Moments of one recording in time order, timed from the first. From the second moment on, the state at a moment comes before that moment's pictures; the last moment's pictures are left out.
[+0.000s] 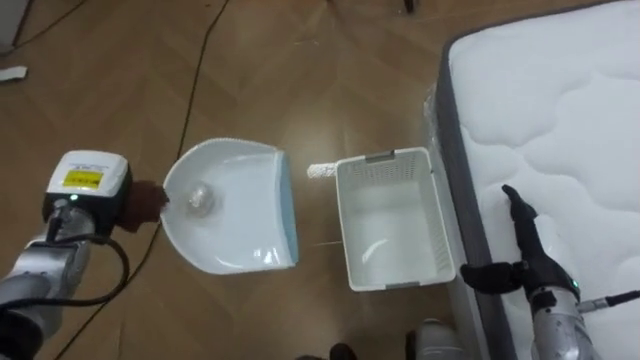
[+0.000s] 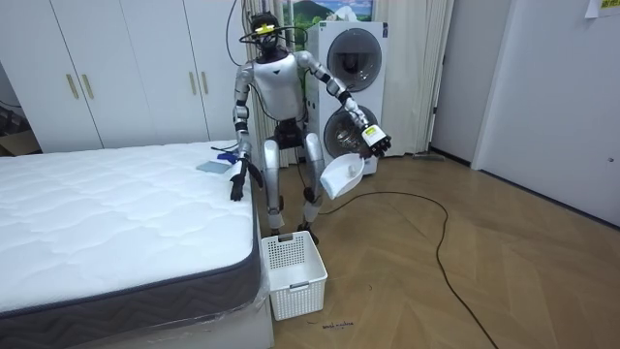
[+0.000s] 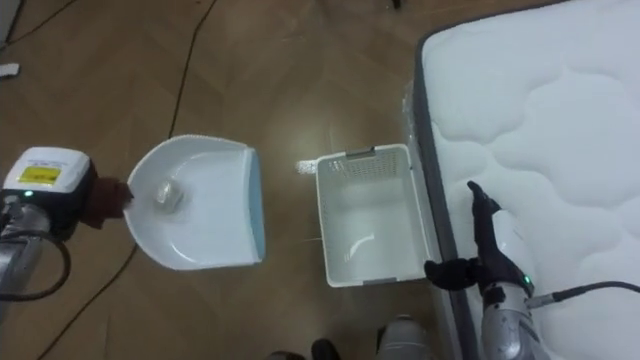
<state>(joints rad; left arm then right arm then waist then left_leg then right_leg) -0.40 0.69 -0.48 0.87 1.01 0.04 0.25 0.05 -0.46 0.24 0.53 -0.24 -0.13 -0.41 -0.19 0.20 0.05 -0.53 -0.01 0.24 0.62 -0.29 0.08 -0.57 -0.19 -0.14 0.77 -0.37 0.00</state>
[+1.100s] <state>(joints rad) -0.53 0.74 -0.61 0.91 1.04 0.11 0.07 -0.02 -0.45 0.27 0.52 -0.32 -0.23 -0.43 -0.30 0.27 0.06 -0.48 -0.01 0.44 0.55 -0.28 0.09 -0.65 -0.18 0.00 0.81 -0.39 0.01</state>
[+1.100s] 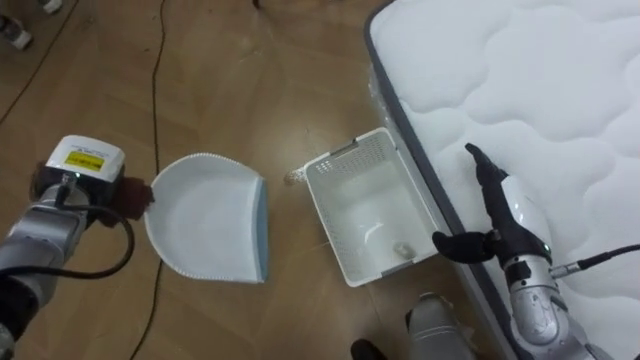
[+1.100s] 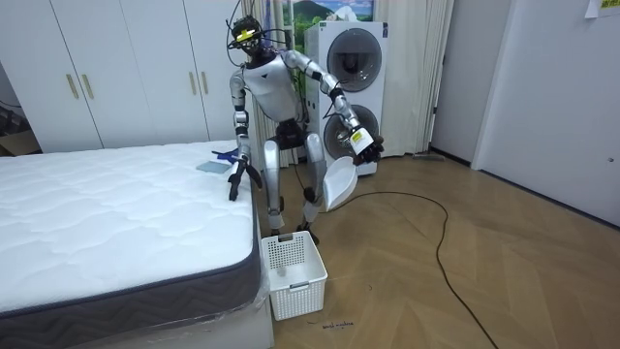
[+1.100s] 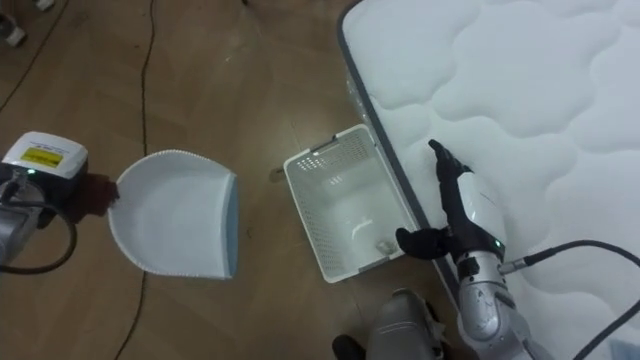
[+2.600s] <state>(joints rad) 0.01 0.36 -0.20 0.41 0.38 -0.11 0.30 0.19 -0.37 0.22 0.56 -0.16 -0.16 -0.43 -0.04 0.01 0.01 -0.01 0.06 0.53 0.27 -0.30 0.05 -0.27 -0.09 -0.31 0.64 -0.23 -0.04</state>
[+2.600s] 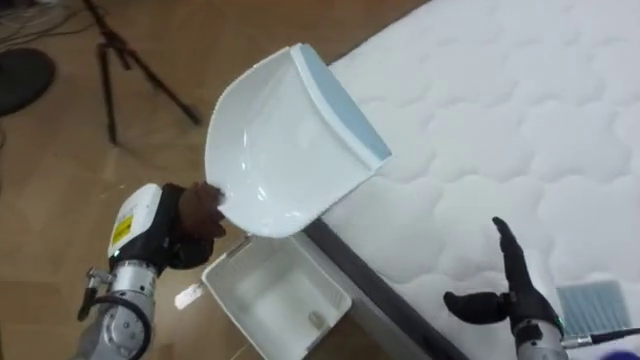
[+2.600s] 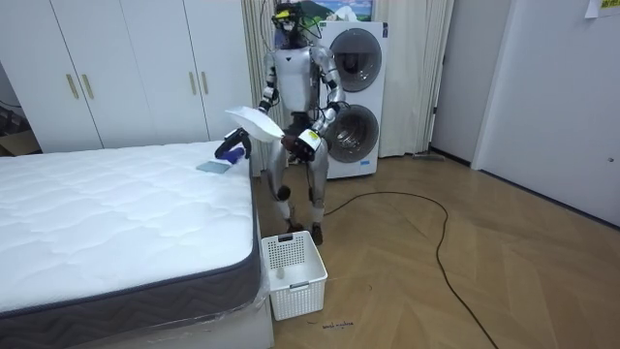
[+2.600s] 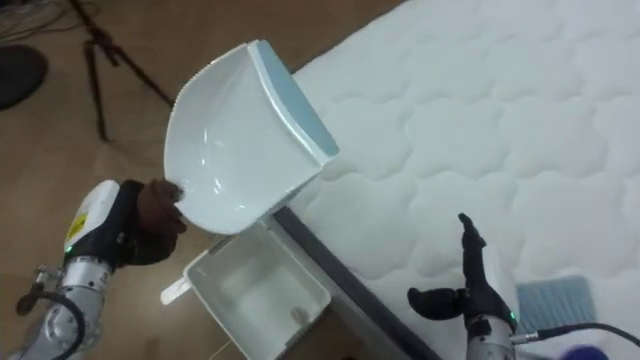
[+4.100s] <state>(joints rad) 0.23 0.30 -0.13 0.73 0.24 -0.13 0.14 0.25 -0.30 0.13 0.79 -0.19 -0.15 -0.26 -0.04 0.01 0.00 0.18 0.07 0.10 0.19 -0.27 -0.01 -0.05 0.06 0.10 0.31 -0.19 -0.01</state>
